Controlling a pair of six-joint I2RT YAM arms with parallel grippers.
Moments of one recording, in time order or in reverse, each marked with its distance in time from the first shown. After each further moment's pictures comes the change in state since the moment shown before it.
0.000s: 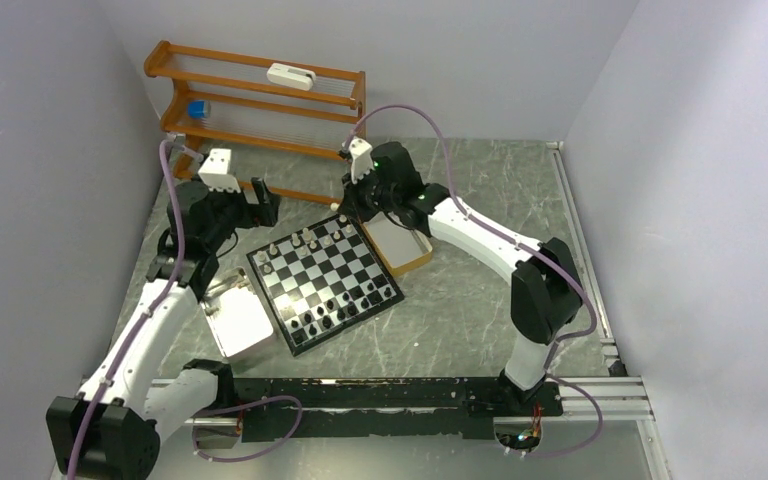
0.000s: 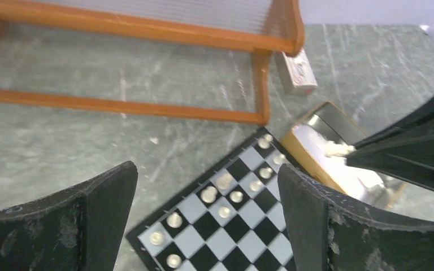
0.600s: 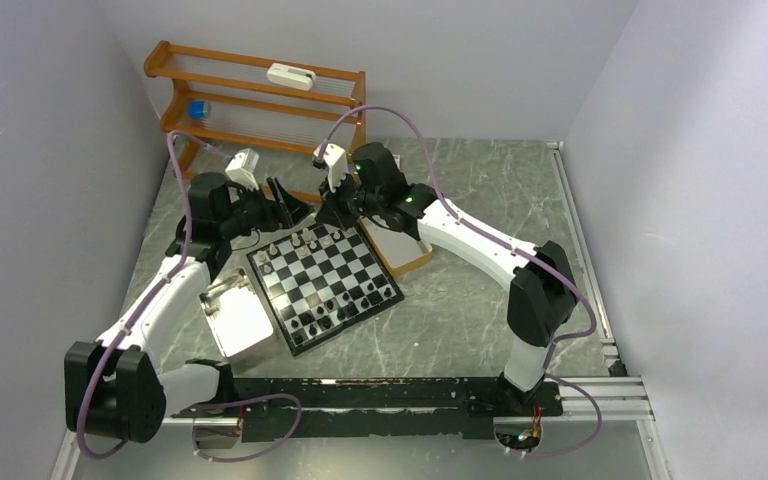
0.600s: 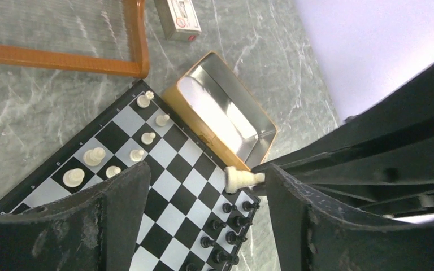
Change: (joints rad) left arm 0.000 0.197 0.019 0.056 0.432 -0.348; right arm 0.089 0.029 0.099 -0.082 -0.098 -0.116
